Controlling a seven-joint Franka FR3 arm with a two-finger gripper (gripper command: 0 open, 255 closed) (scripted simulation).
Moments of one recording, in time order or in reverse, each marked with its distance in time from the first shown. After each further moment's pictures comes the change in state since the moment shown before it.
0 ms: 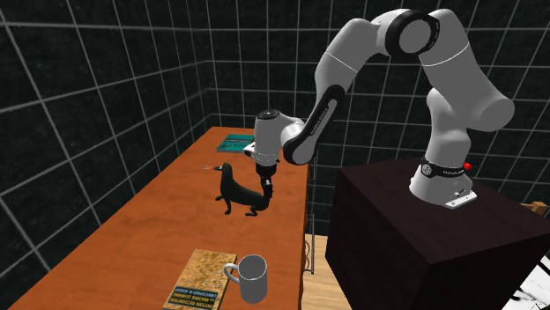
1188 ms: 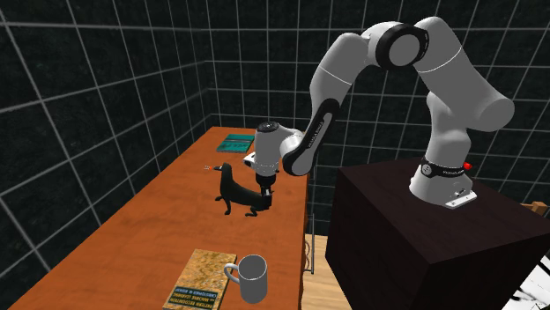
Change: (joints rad) arm 0.000 0.100 -0.001 0.047 -0.001 0.053 0.011
